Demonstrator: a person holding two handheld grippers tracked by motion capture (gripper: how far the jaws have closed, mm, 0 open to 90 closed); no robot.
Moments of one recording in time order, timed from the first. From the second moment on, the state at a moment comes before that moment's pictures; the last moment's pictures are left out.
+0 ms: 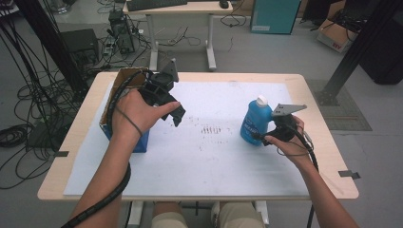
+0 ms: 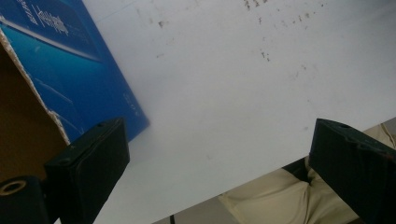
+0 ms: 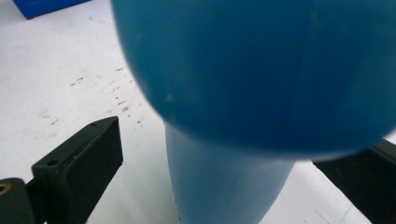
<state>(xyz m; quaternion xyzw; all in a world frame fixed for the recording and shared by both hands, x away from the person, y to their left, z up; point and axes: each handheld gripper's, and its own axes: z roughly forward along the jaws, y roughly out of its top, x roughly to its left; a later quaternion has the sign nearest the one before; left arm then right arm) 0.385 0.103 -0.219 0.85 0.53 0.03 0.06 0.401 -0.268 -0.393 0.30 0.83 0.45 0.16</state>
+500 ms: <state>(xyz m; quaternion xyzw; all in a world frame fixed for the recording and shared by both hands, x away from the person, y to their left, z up) 0.385 0.104 -0.220 0.85 0.53 0.03 0.06 0.403 -0.264 -0.397 0.29 0.82 0.45 0.17</state>
